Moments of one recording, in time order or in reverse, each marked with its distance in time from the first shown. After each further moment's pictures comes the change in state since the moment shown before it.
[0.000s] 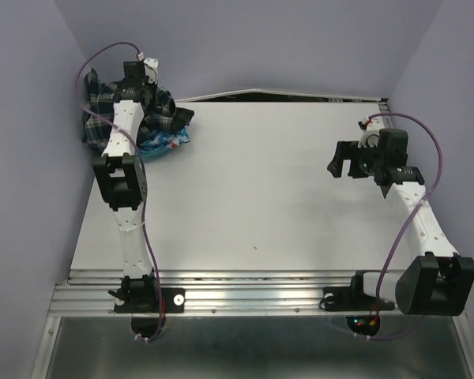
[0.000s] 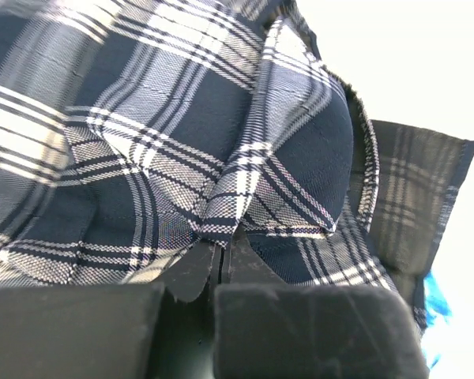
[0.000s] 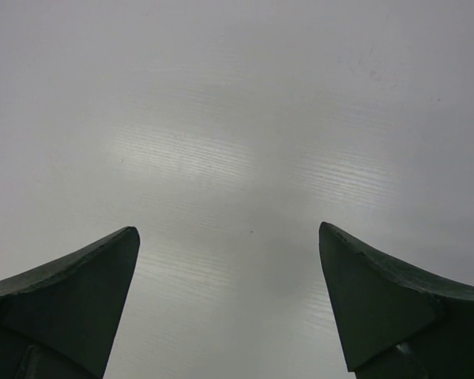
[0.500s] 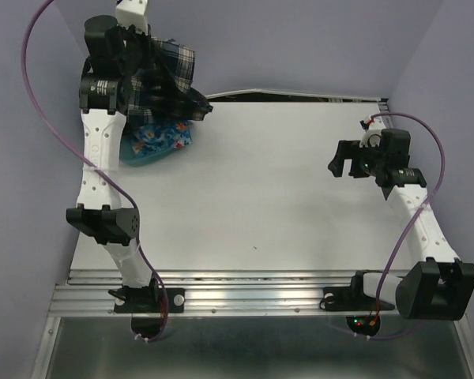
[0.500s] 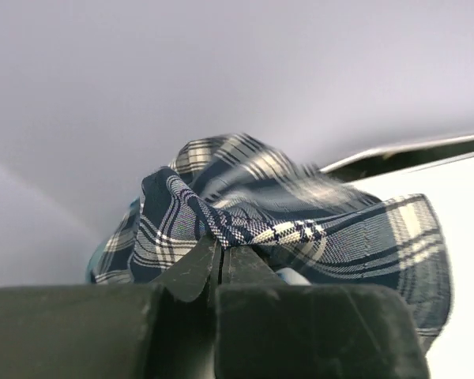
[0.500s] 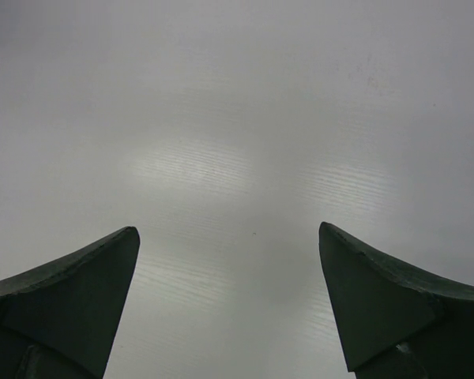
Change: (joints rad) left arm -0.081 -0.469 0.054 0.016 0.155 -0.032; right arm 0.000 -0.033 0.000 0.000 0.000 0.012
